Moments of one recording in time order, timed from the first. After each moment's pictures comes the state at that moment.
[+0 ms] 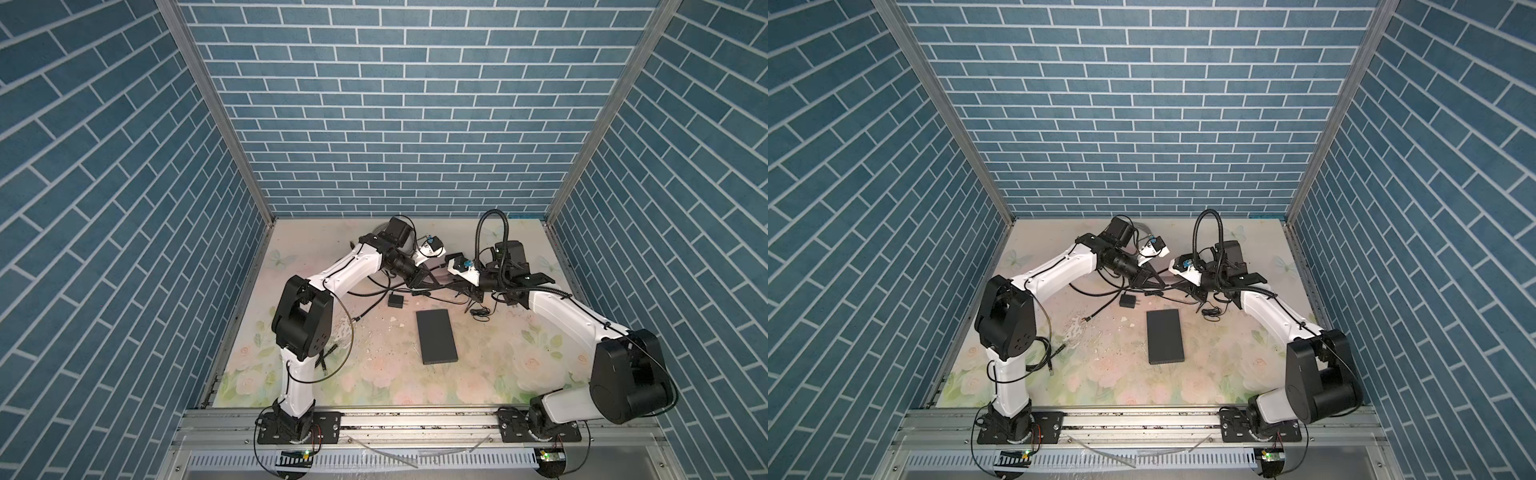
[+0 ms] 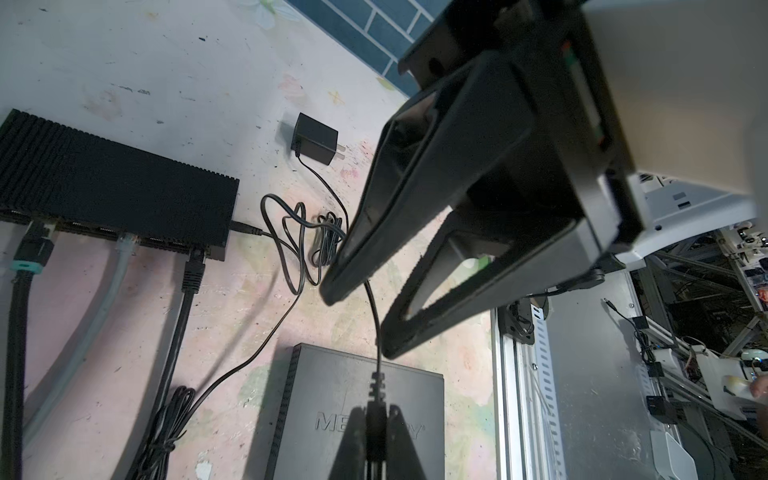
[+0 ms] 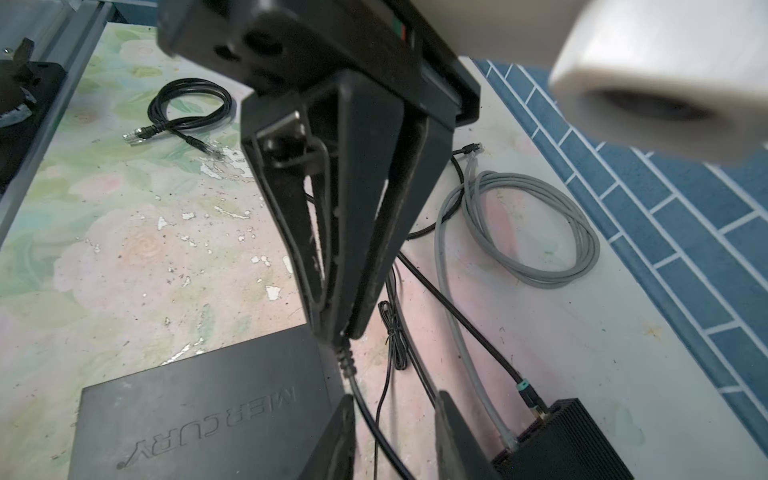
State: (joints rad) left arm -0.56 1.98 1.67 -0.75 0.91 0.32; right arm 0.35 1.45 0.97 -0.26 -0.76 -0.84
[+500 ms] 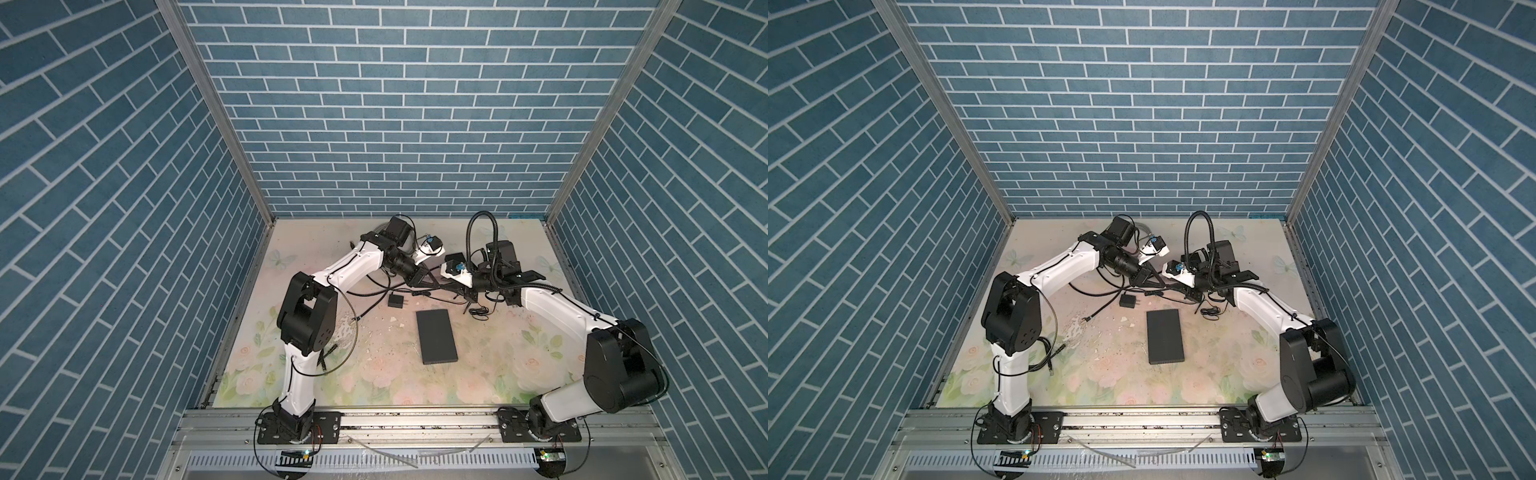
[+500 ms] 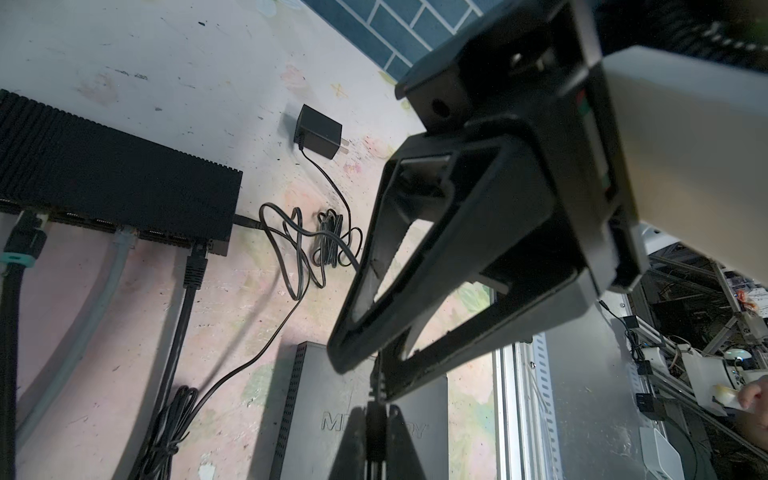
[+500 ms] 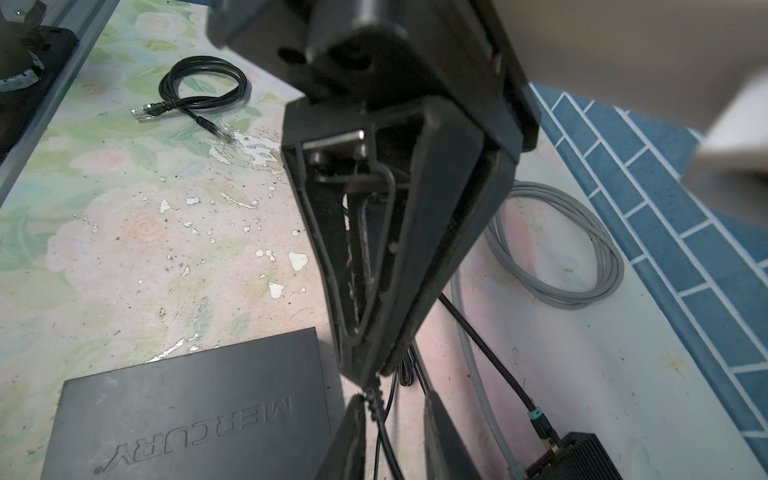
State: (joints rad) left arm -0.55 2.03 1.71 -0.78 0.93 0.33; right arm 0.40 1.50 0.99 -0.25 -0.76 -0.89
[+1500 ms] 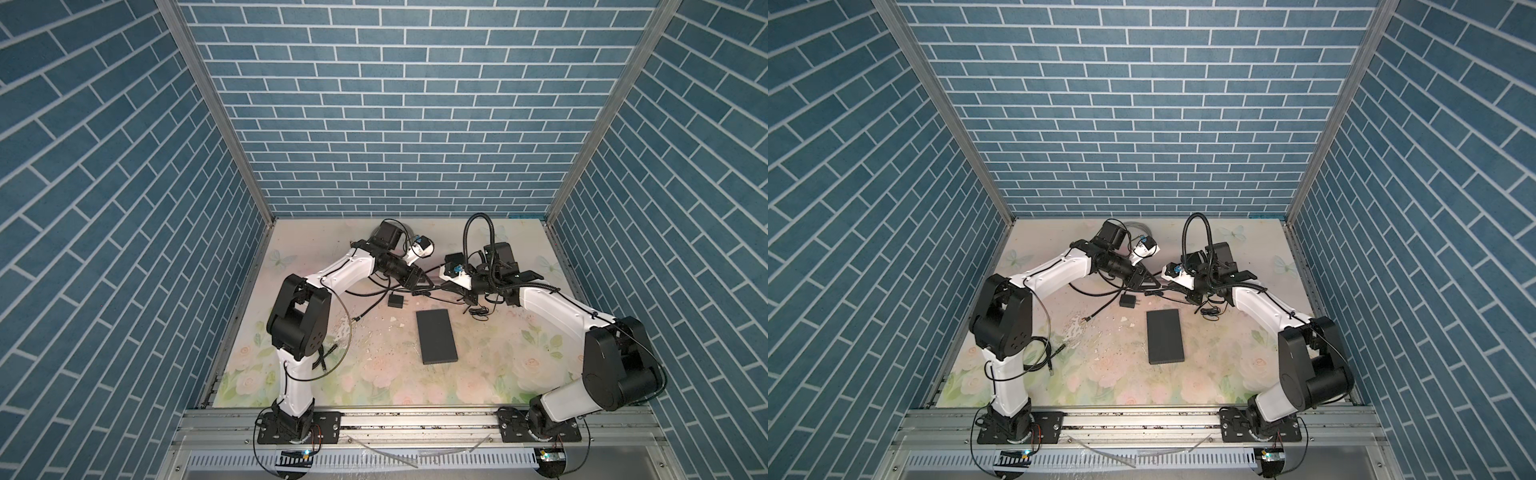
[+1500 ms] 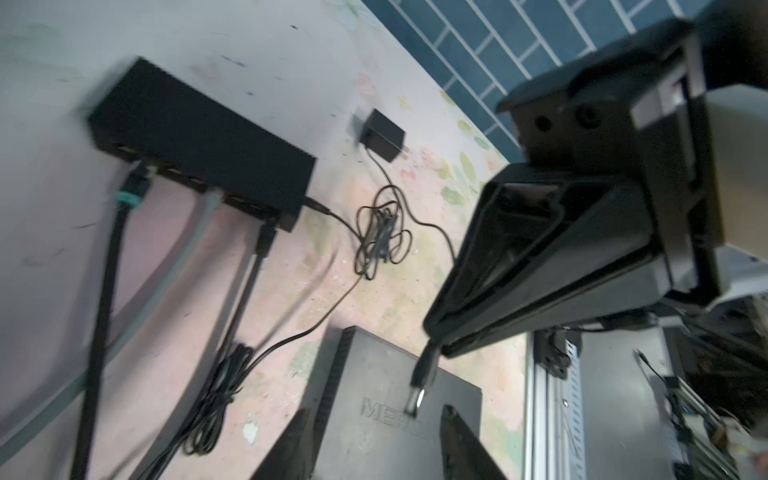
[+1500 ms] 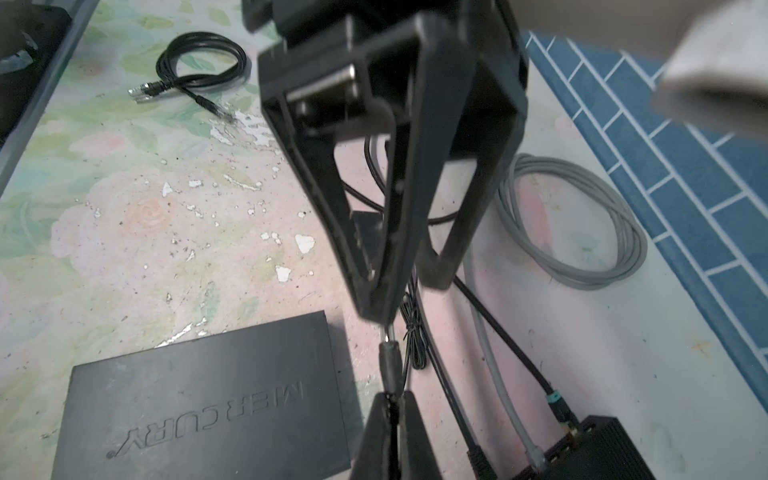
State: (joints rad) left arm -0.50 1.92 1.47 -0.51 0.80 0.11; right arm 0.40 1.51 0.98 -0.32 -0.70 -0.89
